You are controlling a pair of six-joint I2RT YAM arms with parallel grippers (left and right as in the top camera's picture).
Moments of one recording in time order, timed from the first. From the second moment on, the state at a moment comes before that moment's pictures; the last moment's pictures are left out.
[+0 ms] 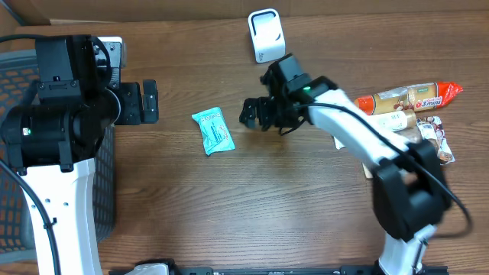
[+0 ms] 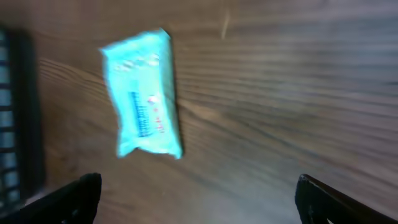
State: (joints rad) left arm 0.05 1.40 1.85 -1.36 -0.02 0.03; right arm 0.50 1.95 1.52 -0.69 -0.38 0.44
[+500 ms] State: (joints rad) left arm 0.05 1.40 1.85 -1.36 -0.02 0.03; right arm 0.46 1.77 1.49 -0.83 -0.34 0.44
